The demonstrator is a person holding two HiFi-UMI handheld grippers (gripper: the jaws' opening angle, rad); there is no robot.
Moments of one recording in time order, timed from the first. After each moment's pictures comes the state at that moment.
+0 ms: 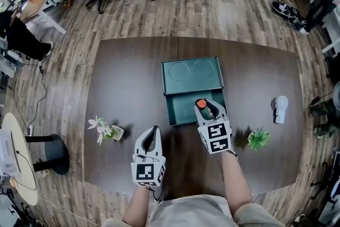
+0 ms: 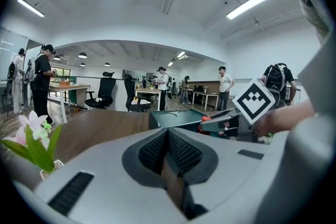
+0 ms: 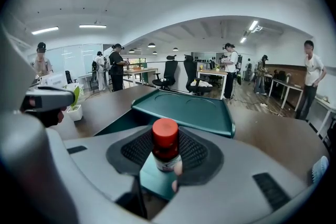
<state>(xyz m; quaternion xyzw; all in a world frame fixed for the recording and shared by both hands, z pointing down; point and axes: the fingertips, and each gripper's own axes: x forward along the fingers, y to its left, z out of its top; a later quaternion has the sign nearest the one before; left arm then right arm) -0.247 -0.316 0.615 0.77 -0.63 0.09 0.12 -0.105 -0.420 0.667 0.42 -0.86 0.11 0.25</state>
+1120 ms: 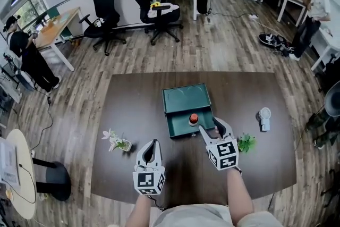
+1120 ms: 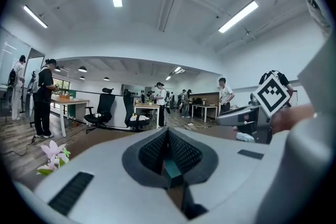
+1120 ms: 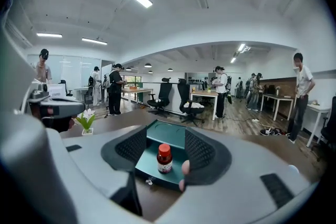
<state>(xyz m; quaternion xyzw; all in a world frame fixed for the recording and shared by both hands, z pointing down) -0.245 -0.268 0.536 0.77 -0.63 0.03 0.06 -0.058 -0.353 0.548 0.47 -0.87 0.06 0.15</state>
